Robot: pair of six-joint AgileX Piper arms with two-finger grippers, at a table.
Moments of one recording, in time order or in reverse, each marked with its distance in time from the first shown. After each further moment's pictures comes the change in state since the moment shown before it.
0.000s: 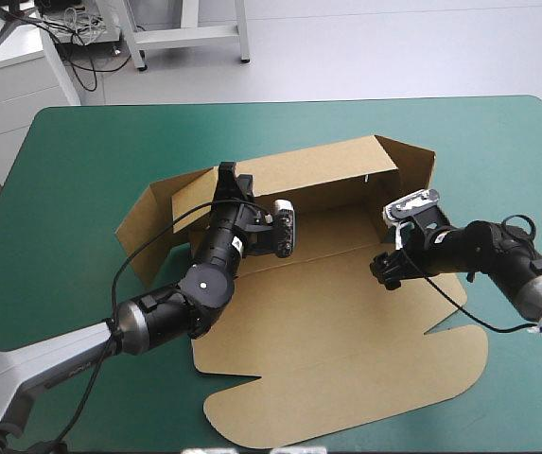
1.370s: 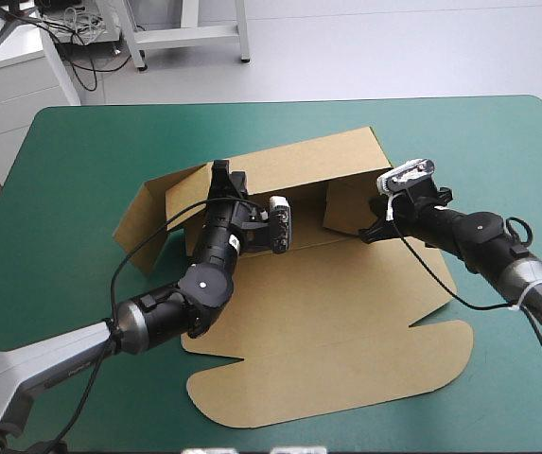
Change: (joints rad) left arm 0.000 0.000 0.000 -0.004 0.037 -0.003; right arm -0.003 0.119 0.000 0.854 -0.358 -0.852
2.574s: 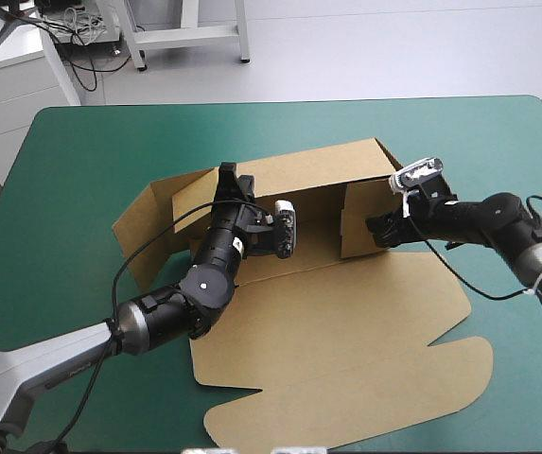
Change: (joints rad) left arm -0.003 0.000 0.000 0.004 -0.041 0.000; right arm -0.124 0.029 -0.090 -0.288 0.314 0.265
